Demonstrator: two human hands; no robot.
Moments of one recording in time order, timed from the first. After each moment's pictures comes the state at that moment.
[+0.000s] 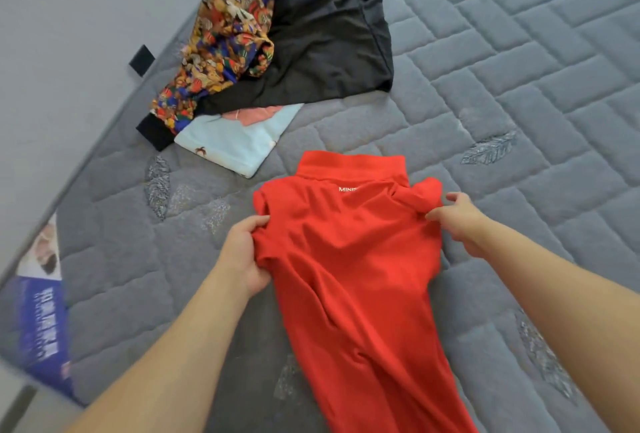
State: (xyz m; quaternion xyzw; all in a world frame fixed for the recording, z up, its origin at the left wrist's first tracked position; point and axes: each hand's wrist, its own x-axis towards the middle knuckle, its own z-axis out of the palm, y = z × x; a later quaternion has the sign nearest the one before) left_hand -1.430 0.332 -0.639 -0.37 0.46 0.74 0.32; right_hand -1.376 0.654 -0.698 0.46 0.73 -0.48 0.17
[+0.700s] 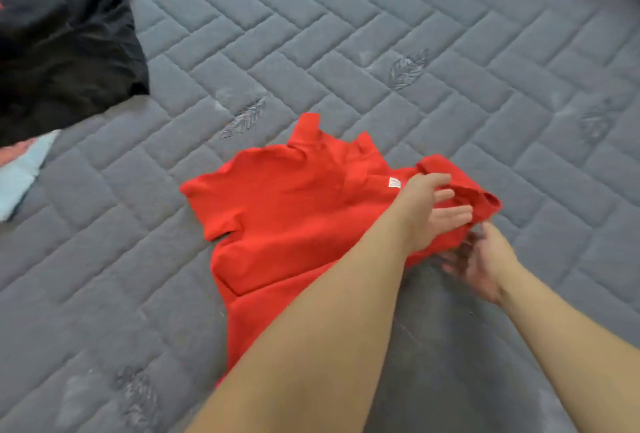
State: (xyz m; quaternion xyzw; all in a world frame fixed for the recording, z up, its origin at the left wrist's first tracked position) left_hand -1.111 0.882 -0.622 -0.10 0.42 0.62 0.66; right_hand -0.981 0.939 -0.686 0.60 0.32 -0.73 -0.05
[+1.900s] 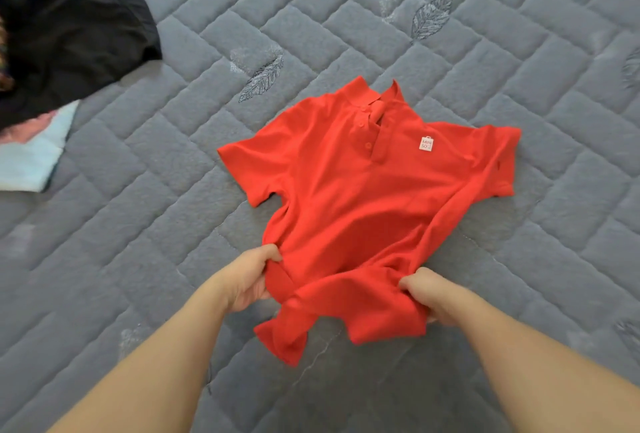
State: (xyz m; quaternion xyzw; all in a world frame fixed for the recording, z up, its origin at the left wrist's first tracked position) left_hand -1.187 0.578 -0.701 -0.19 0.64 0.41 0.62; right_hand -0.978 0.783 -0.723 0.60 0.50 -0.56 0.29
